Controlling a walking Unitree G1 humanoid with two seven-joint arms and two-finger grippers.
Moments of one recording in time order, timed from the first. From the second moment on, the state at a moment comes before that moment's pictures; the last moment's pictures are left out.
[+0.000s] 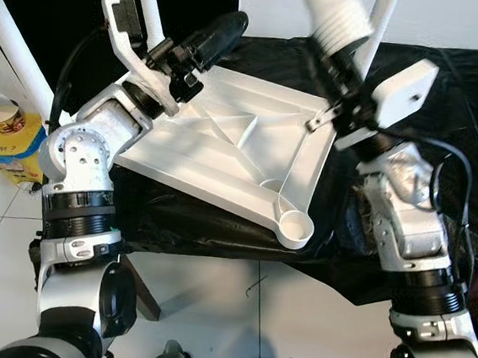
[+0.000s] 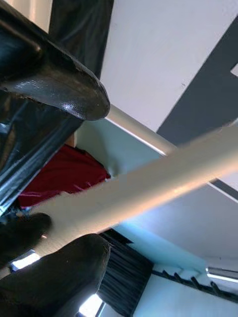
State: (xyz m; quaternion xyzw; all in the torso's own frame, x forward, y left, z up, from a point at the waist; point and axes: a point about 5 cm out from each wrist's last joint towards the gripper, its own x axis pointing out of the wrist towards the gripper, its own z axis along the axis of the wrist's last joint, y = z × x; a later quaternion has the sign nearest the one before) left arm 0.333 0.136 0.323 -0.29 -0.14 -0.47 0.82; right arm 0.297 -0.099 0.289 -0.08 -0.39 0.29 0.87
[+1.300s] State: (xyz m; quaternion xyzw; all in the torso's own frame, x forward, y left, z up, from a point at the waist) left arm 0.386 0.162 0.358 -0.33 -0.10 -0.41 0.85; right arm 0.262 -0.089 0.250 -0.14 -0.33 0.40 0.85
